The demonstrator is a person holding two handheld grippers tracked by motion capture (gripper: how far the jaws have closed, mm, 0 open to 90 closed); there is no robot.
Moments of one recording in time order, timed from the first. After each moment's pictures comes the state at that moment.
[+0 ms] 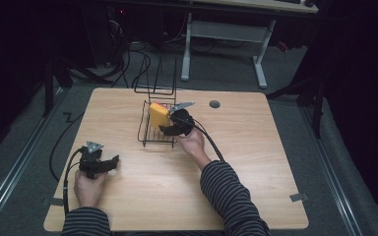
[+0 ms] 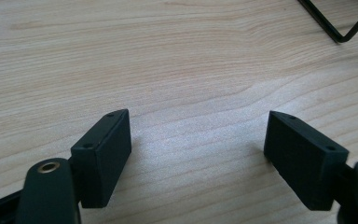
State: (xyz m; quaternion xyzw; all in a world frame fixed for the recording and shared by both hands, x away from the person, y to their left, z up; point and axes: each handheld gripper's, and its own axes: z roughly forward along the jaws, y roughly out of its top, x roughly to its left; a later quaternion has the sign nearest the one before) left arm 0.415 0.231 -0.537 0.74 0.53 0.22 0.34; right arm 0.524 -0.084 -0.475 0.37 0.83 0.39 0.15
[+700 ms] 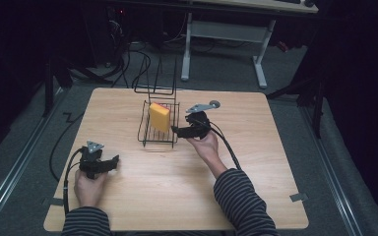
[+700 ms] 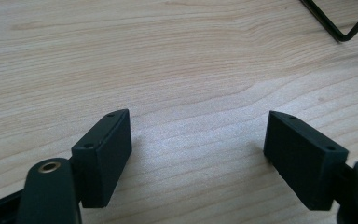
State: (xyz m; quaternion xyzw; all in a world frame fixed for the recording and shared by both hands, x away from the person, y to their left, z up) left arm 0.415 0.230 -0.537 0.74 0.53 0.23 0.33; right arm 0.495 -0.133 -0.455 0.39 0.80 0.43 0.16
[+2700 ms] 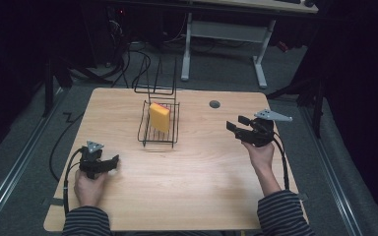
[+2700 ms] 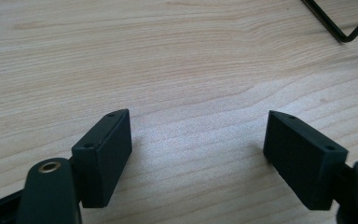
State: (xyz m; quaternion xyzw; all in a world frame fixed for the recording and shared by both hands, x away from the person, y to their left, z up) left arm 0.415 0.230 -0.537 0.74 0.54 0.23 0.33; right arm 0.420 -0.291 -0.408 0.45 0.71 0.50 0.21
